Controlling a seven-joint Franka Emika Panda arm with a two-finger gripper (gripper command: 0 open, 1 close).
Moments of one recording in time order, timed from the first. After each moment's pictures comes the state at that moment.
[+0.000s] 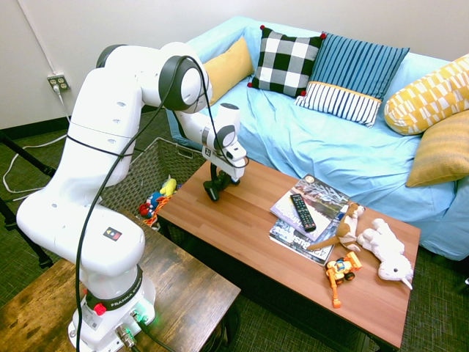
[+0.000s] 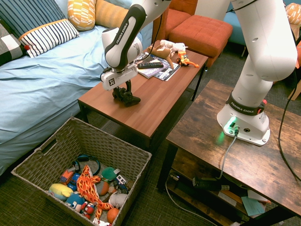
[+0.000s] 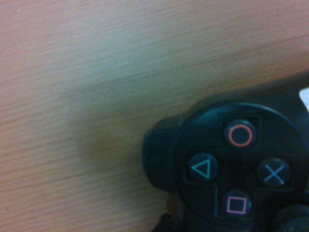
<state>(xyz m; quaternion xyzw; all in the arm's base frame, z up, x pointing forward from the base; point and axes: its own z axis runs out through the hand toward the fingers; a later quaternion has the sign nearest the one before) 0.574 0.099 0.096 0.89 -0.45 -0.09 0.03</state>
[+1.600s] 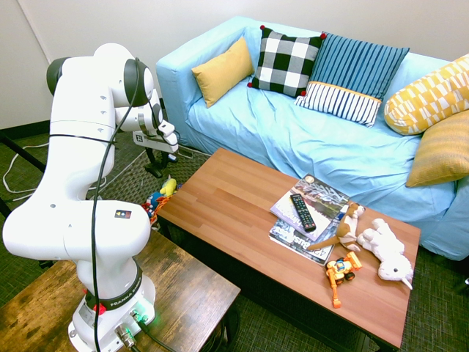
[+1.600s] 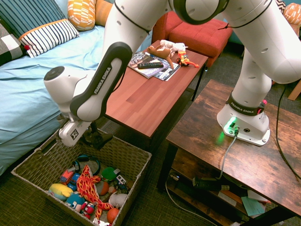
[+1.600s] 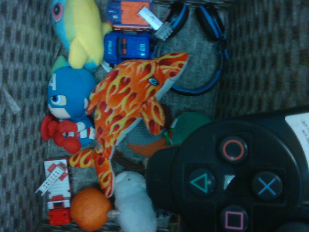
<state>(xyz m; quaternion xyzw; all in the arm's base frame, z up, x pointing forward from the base) 0.495 0.431 0.073 0.96 -0.28 -0.04 0.05</state>
